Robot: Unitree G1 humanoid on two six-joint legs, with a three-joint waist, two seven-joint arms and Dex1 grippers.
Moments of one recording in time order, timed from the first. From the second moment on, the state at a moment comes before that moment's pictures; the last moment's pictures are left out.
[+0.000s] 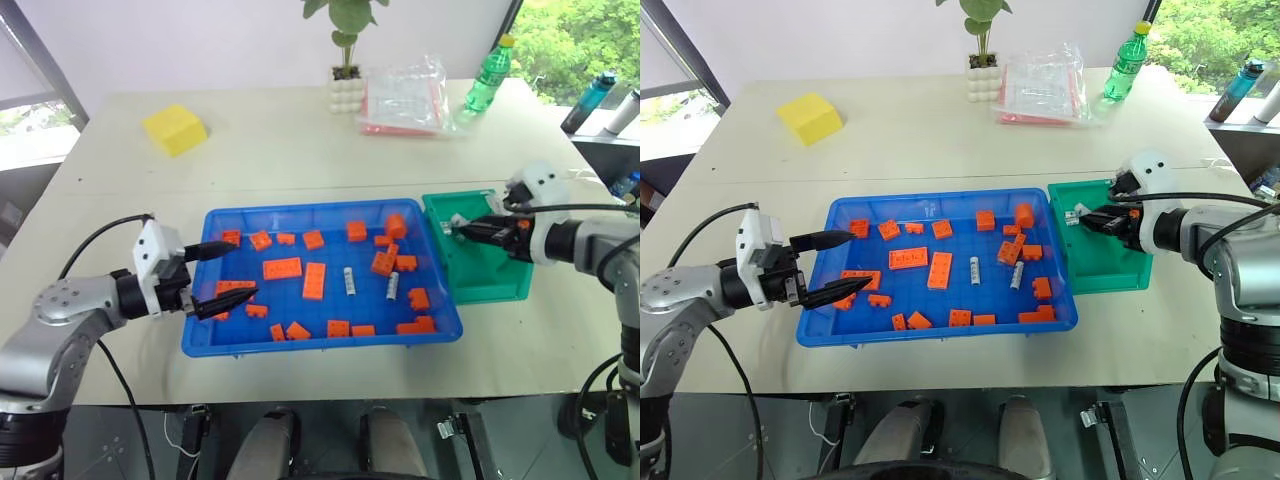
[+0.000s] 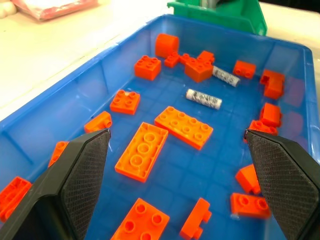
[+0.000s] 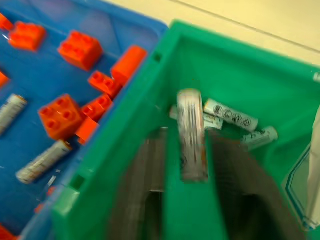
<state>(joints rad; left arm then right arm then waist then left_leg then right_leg) -0.10 0.77 0.22 -0.38 -0.62 0.50 -0.99 -0.49 -0.86 -0.21 -0.24 0.32 1.16 0.80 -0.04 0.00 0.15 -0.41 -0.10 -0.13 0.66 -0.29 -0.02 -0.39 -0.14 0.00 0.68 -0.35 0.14</state>
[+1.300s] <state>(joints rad) -0.01 0.76 0.26 -0.52 -0.66 0.51 -0.88 -0.52 -0.53 0.25 -0.34 0.42 1.18 0.57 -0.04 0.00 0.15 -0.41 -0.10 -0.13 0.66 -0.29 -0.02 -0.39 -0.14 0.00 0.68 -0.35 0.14</state>
